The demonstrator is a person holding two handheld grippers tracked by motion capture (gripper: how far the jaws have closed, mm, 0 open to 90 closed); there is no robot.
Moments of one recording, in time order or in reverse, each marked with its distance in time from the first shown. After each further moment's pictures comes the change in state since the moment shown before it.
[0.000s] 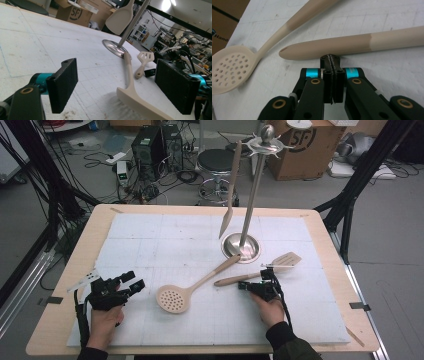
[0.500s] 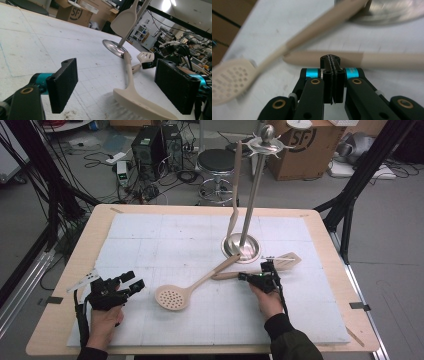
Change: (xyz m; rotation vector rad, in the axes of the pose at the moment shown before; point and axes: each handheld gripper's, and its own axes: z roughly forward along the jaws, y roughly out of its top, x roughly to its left) left arm 0.001 0.000 -0.001 -0.001 0.000 0.001; right arm -0.004 0.022 -0.002 -0.074 0.008 -0.014
